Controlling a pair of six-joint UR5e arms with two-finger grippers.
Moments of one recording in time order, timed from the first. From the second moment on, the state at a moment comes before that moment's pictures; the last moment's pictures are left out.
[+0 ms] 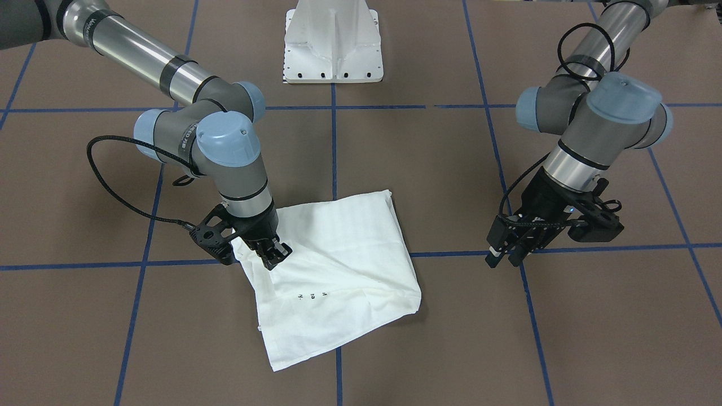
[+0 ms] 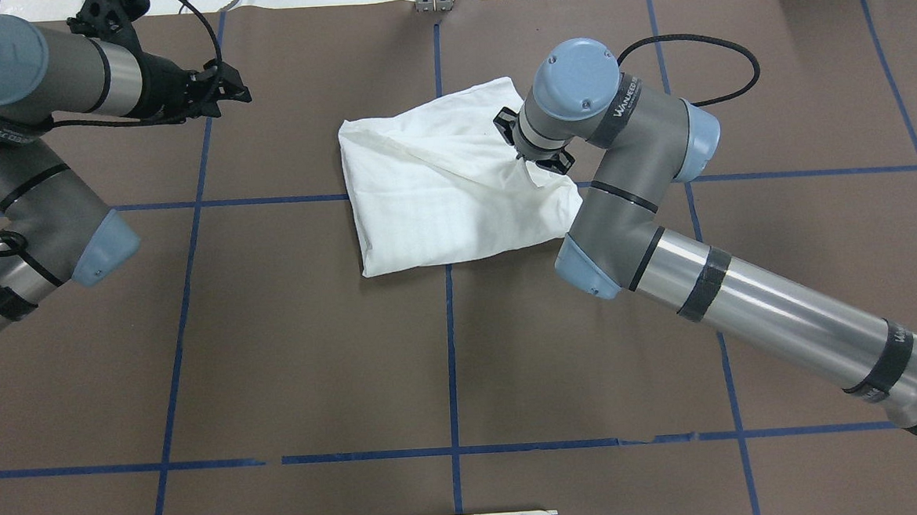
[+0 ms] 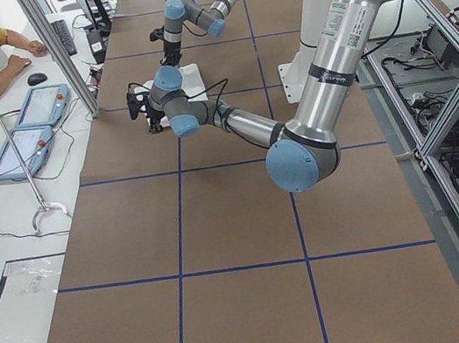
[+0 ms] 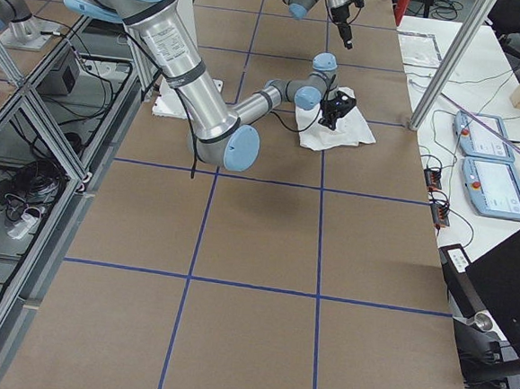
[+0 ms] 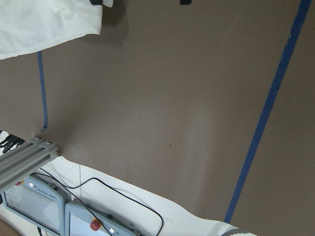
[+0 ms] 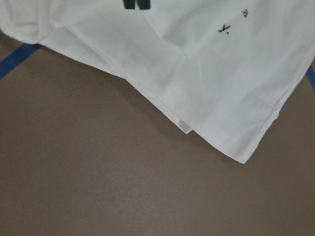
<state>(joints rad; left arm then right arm) -0.93 -2.04 -1.49 -2.35 -1.94 -1.34 0.70 -0.81 1.32 -1.23 1.77 1.80</state>
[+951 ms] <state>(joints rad) -0.93 -2.04 -1.49 -2.35 -1.94 -1.34 0.80 -0.62 1.02 -1.17 1.72 1.72</state>
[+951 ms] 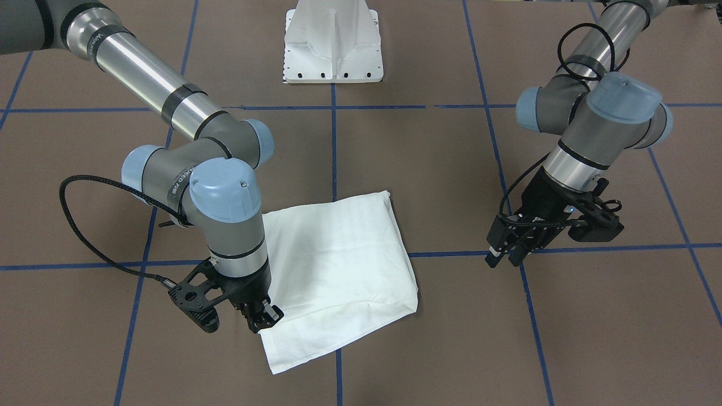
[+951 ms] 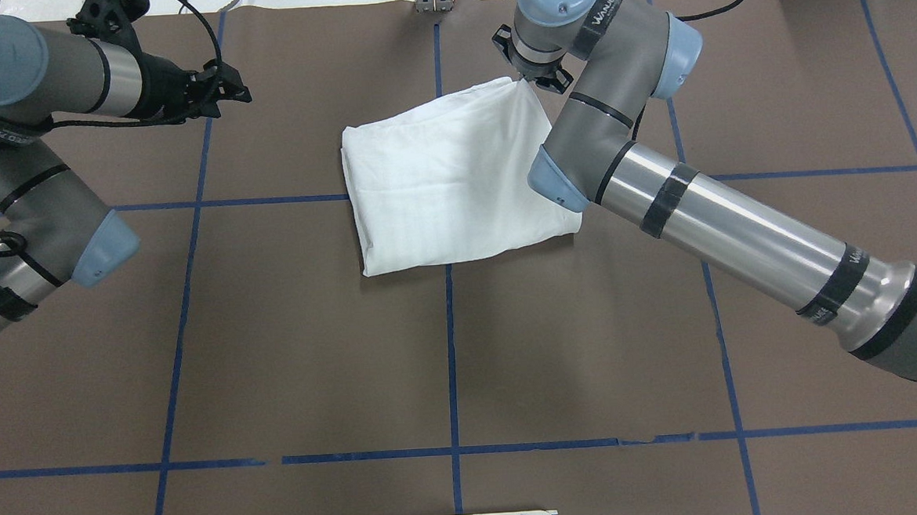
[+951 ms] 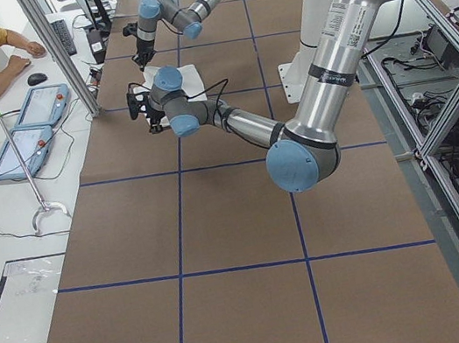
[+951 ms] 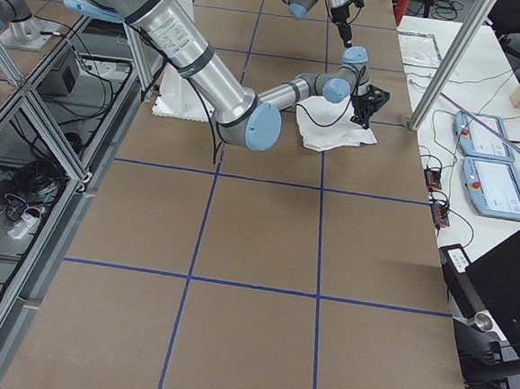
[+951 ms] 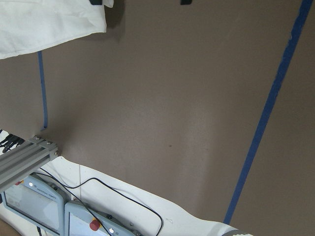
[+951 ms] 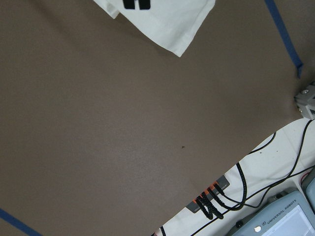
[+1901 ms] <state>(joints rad) -0.93 -2.01 -1.51 -2.34 -1.95 -1.20 0.97 -0.75 1.01 -1.12 1.91 1.36</state>
